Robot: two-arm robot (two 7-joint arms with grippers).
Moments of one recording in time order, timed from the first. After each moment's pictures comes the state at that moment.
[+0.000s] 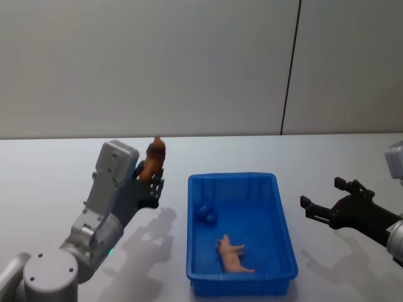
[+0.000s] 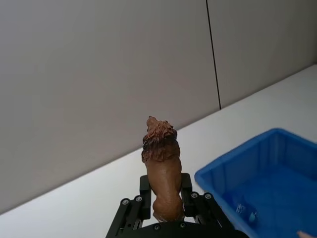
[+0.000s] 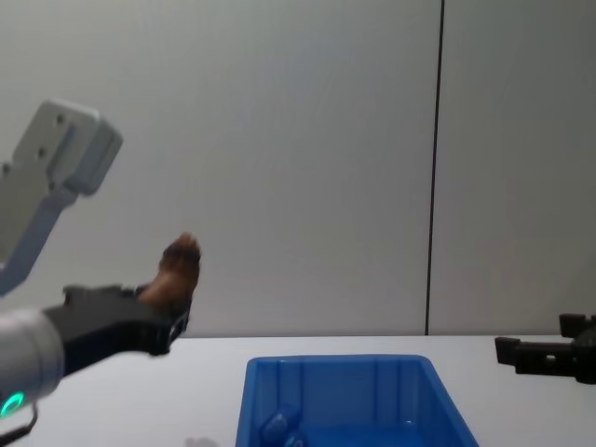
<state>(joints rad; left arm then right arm) -0.18 0.39 0.35 -1.56 -0.21 0.11 -0.03 0.11 0.43 -0.23 -1.61 0.36 0.25 0.36</state>
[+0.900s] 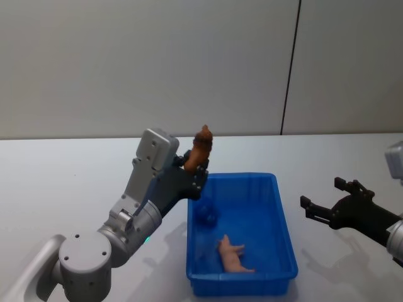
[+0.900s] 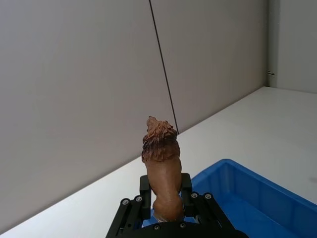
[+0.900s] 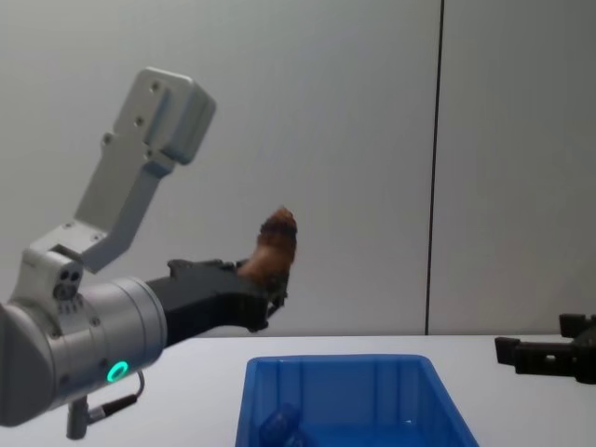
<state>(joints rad) -0.27 0.29 0.39 -1.49 -0.18 0.08 -0.17 0.11 0.43 -0.23 -1.61 0.36 0.25 0.36</state>
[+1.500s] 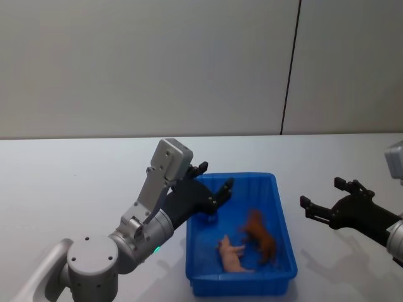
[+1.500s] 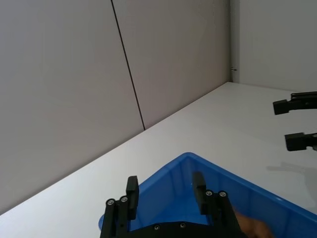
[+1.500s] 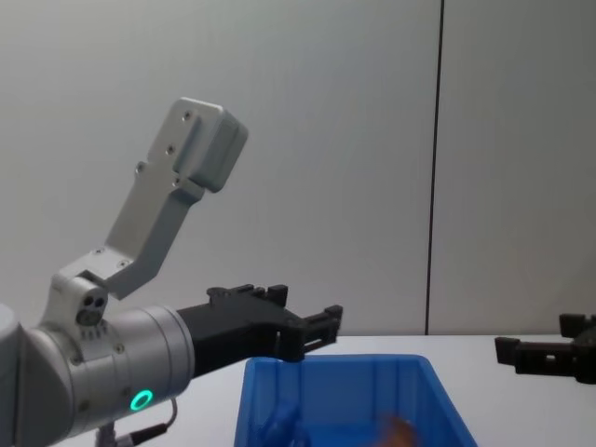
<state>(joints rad) -0.28 0.27 0.41 -1.45 -0.19 0.08 -0.28 0.11 0.43 -0.23 -1.61 0.36 0.25 0.36</state>
